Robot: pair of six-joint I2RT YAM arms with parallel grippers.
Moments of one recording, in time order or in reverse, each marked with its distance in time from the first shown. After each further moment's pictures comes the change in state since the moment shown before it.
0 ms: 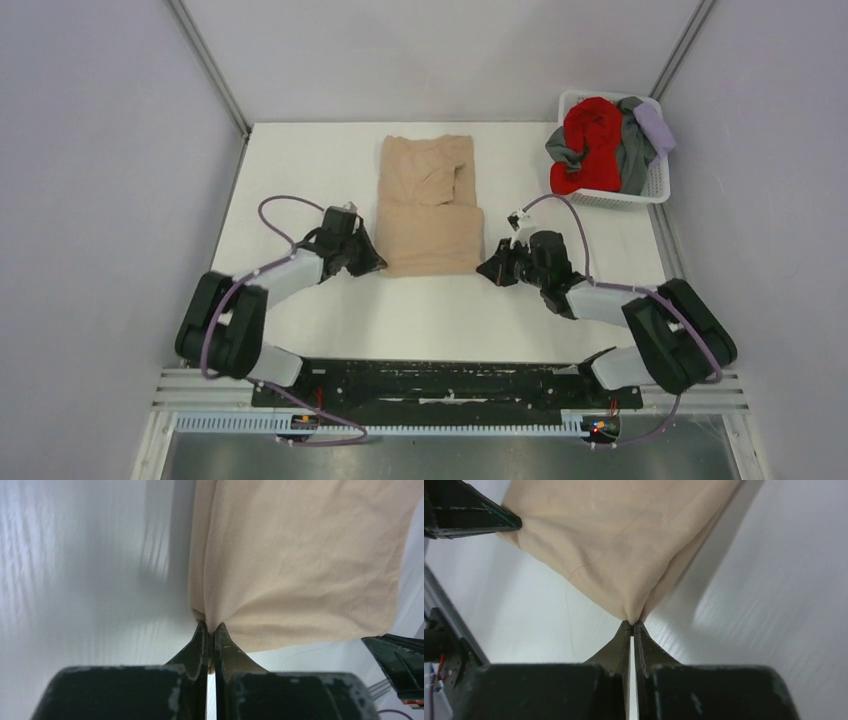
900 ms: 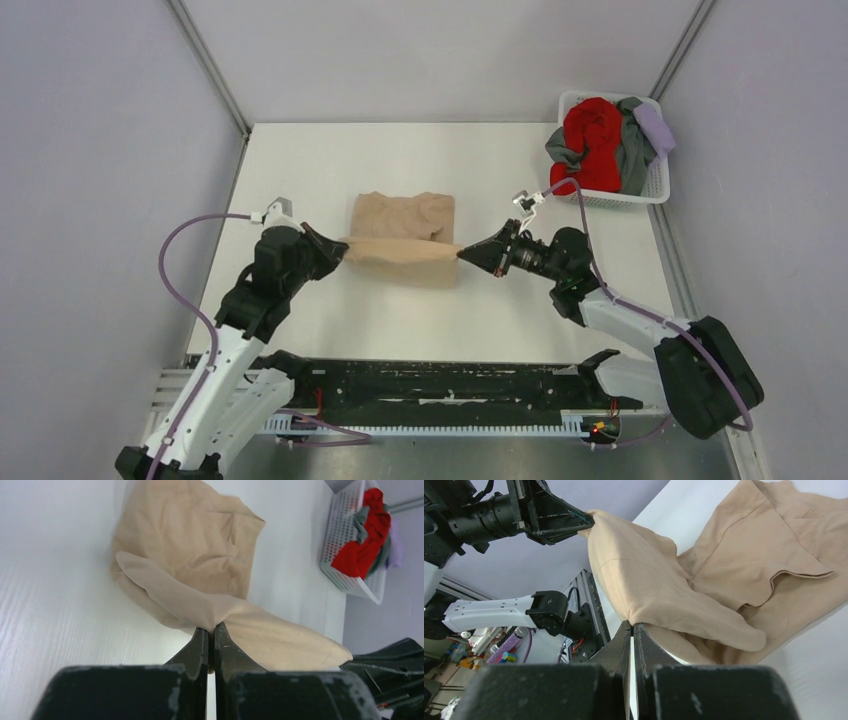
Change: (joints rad) left arm -0.001 -0.860 0.018 -0.447 -0.225 -0.087; right arm 0.019 -0.312 -0.006 0.262 -0.346 0.252
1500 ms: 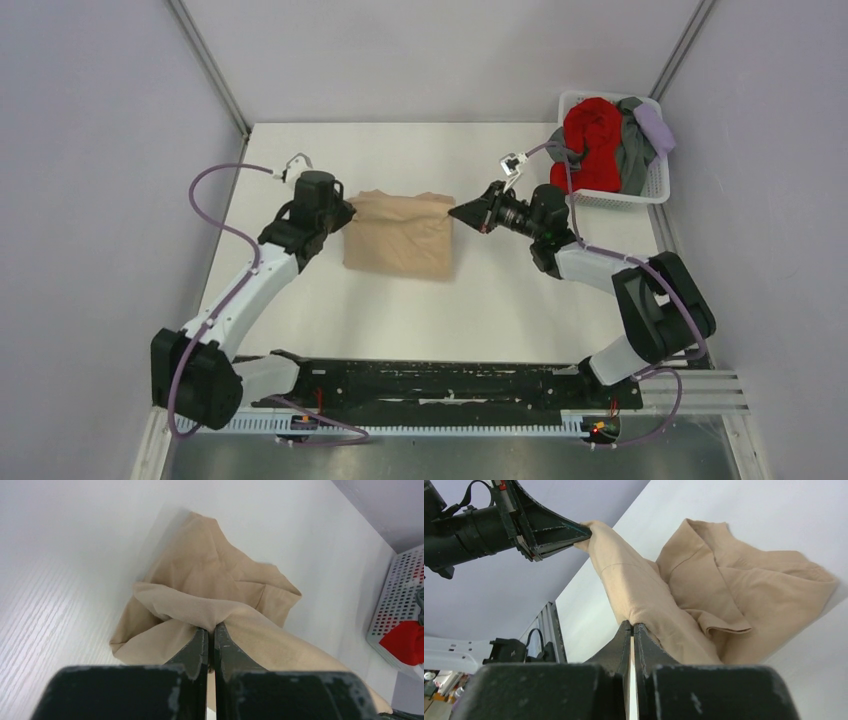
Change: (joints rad) left arm 0.009 0.501 0.195 0.196 -0.232 0.015; right arm -0.063 0.386 0.306 0.022 0.028 -0.041
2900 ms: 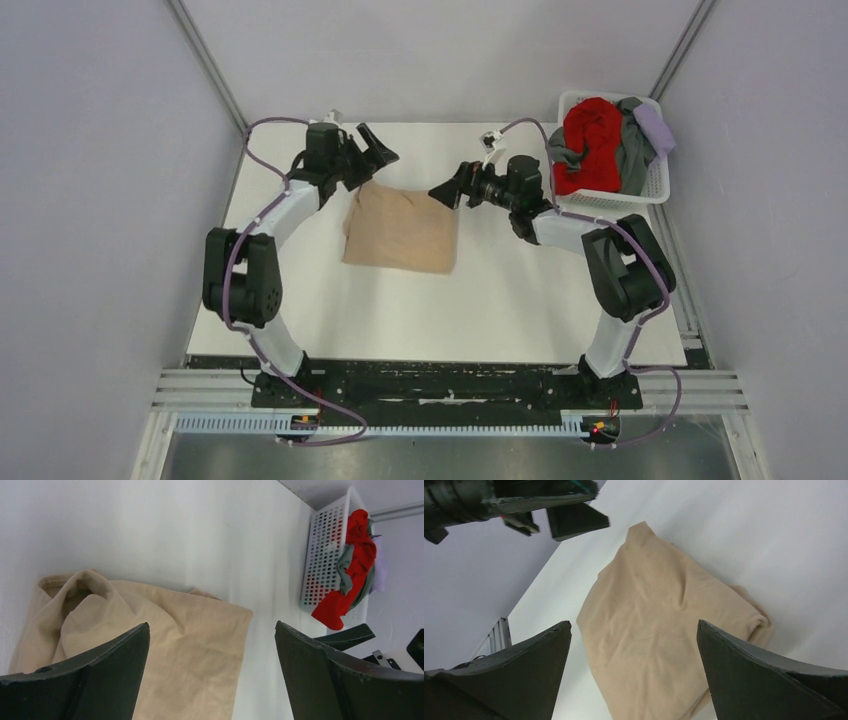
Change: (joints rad) left arm 0.148 0.554 0.360 0.282 0.556 0.082; right arm -0.024 0.275 0.320 -0.181 0.094 -0.147
